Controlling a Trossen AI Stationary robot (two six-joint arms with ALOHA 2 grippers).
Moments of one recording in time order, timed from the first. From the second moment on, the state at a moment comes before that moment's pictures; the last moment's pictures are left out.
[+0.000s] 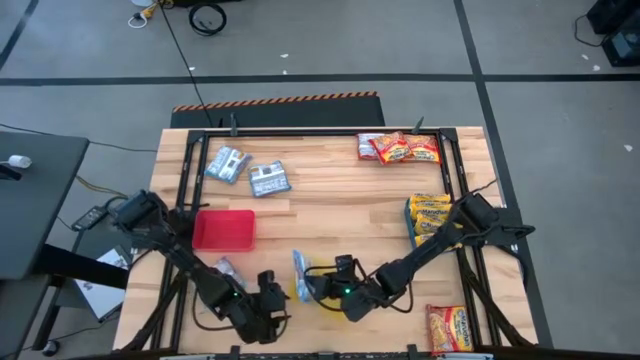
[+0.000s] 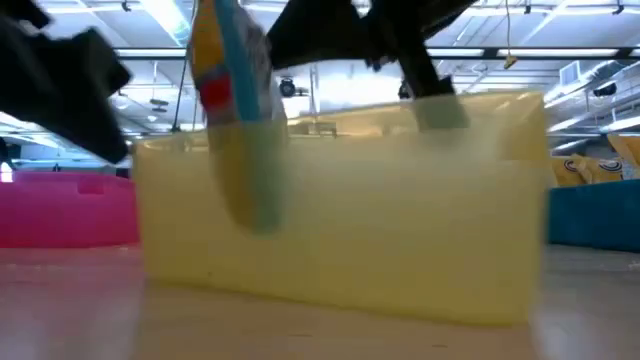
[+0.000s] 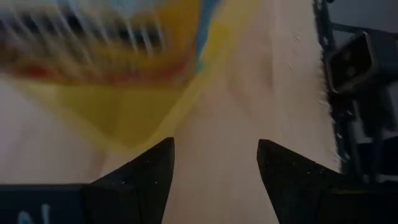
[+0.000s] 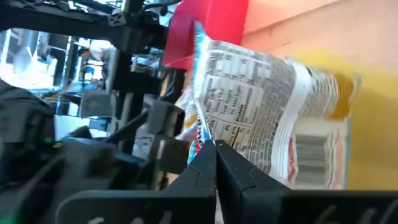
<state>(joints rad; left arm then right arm) -0.79 1.78 1.02 -0.14 -0.53 -0.77 0.57 2.04 1.26 0.26 0.82 1.67</state>
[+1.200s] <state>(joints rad) -0.66 1.74 0.94 -0.08 -0.45 -0.66 0.49 2.00 1.26 -0.21 0.20 0.45</state>
